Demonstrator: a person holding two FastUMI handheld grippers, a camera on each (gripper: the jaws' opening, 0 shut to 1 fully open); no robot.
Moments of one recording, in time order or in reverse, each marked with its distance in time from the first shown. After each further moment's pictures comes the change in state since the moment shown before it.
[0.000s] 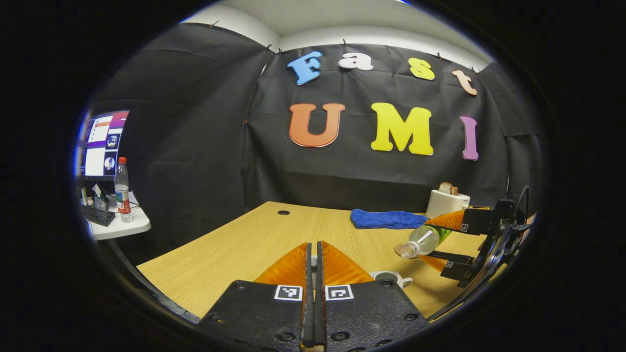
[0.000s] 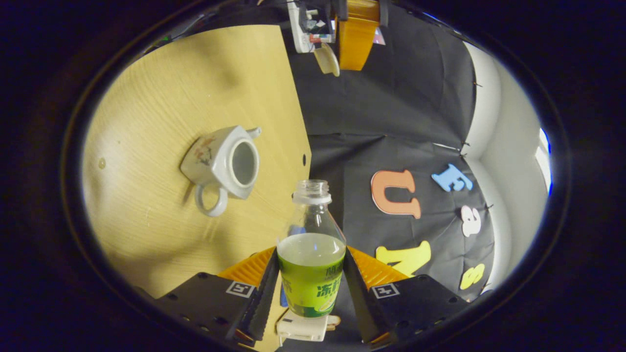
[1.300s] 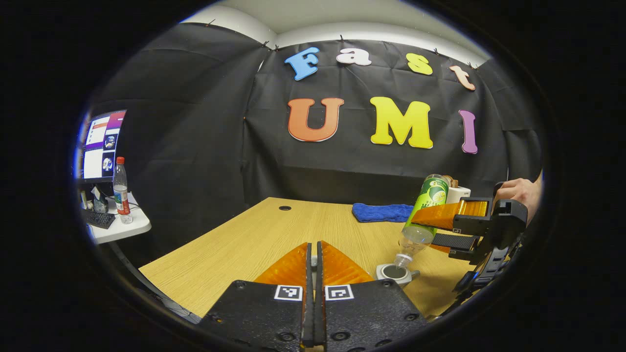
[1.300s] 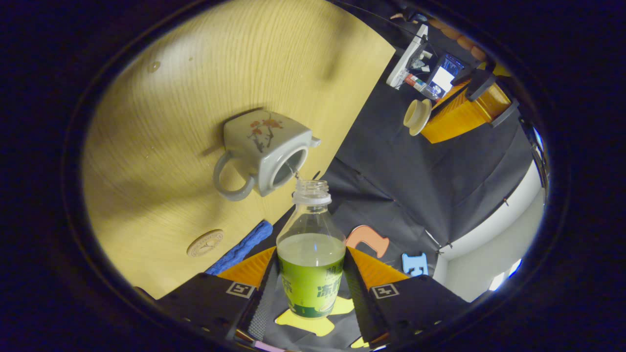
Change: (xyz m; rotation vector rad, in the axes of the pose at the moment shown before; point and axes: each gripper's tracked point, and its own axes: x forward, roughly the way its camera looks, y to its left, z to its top) left arm 0.000 0.006 -0.011 0.022 0.033 -0.016; right arm 0.001 -0.013 0.033 -0.615 -0.099 -0.062
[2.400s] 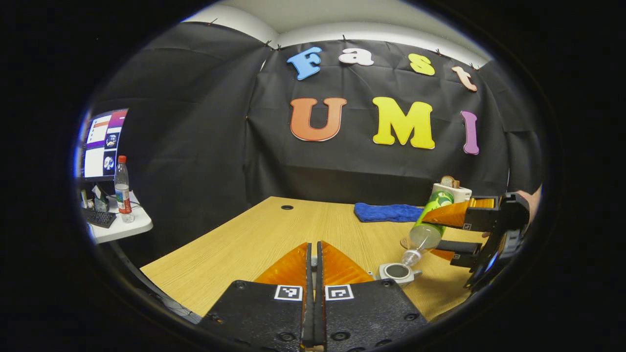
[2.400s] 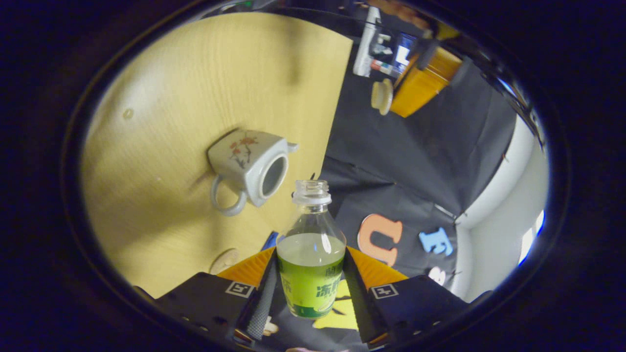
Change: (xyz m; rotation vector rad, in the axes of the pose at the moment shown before) left arm 0.000 0.008 0.000 -0.014 0.002 0.014; right arm -0.008 0.017 -0.002 0.414 -0.003 0.036
